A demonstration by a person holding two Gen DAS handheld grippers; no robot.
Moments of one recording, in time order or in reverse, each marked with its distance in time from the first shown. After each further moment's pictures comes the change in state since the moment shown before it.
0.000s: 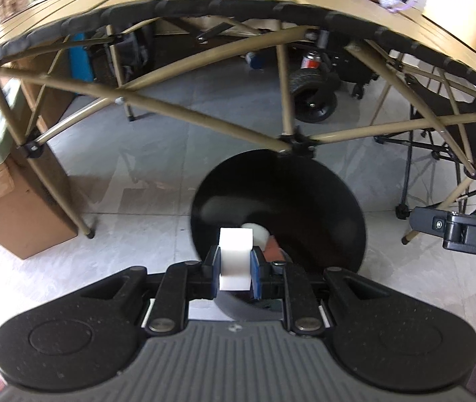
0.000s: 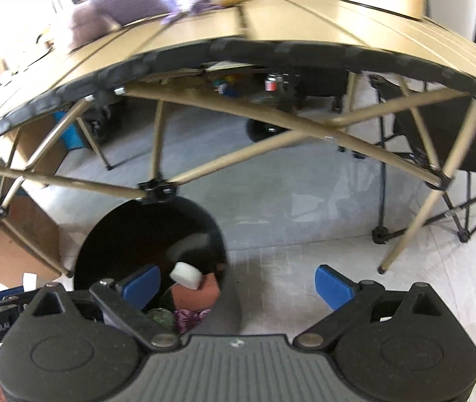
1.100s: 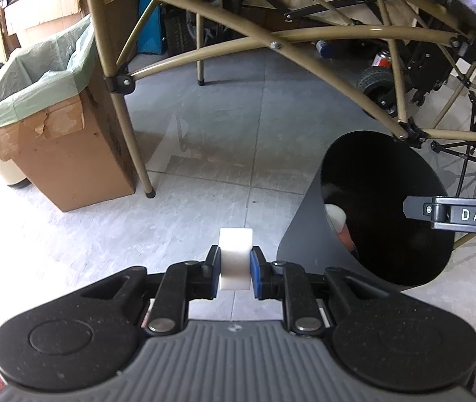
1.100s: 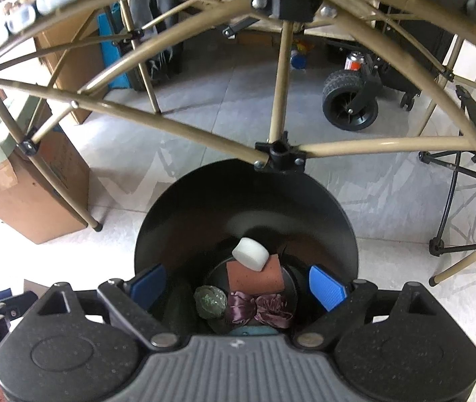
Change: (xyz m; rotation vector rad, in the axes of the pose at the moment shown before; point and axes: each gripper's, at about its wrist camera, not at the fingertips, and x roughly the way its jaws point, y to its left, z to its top) left arm 0.007 0.116 -0.035 -0.162 0.061 0.099; right arm 0.062 0.124 -0.003 -0.204 0.132 0.067
